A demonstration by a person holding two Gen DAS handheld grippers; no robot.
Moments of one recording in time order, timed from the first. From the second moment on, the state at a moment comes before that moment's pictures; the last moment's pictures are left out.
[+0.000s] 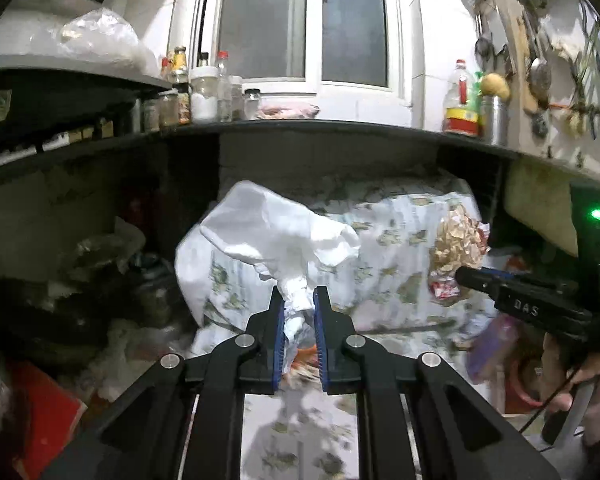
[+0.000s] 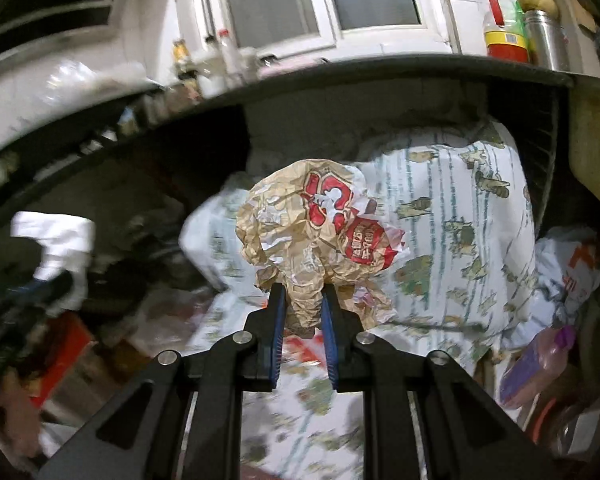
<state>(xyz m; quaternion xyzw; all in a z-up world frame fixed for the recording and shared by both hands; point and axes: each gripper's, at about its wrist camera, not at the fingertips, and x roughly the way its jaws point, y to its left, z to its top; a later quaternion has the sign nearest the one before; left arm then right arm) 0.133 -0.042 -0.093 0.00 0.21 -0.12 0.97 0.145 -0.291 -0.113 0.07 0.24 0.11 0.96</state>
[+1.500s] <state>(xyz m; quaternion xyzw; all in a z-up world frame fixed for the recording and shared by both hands) 0.106 -0.054 -0.332 -0.02 0.57 -0.18 0.80 0.074 -0.222 -0.356 0.05 0.54 0.19 0.82</state>
